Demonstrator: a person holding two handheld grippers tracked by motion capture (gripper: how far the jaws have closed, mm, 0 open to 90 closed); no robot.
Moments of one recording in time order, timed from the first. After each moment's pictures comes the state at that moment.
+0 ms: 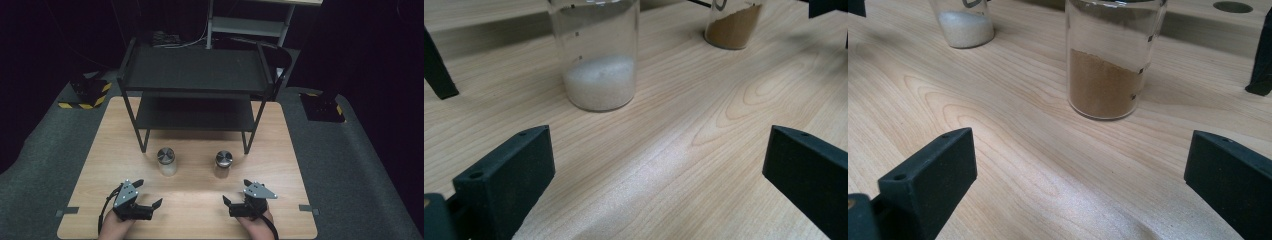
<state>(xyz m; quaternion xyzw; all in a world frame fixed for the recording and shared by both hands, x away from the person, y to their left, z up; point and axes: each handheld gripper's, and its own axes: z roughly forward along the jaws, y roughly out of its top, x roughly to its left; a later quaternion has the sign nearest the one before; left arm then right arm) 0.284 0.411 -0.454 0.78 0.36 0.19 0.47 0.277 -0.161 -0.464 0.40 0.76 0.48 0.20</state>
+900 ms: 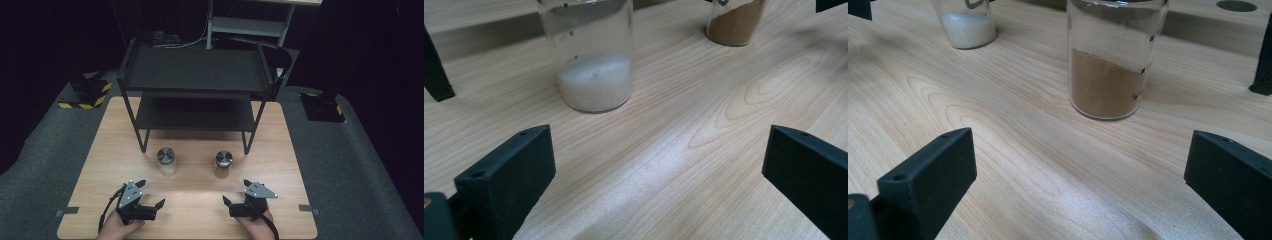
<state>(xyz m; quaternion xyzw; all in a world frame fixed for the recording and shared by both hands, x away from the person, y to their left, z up) 0.279 0.402 -0.453 0.78 0.36 0.20 0.47 0.278 -0.163 -0.464 0.40 0.76 0.48 0.20</state>
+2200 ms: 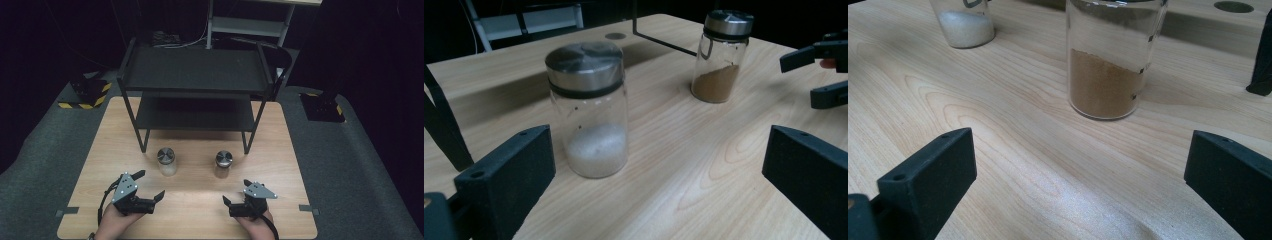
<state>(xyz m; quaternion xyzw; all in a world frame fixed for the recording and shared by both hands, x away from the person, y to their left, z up) 0.284 0.406 -0.424 0.76 0.33 0.22 0.51 0.277 -0.161 -0.464 0.40 0.76 0.48 0.20</state>
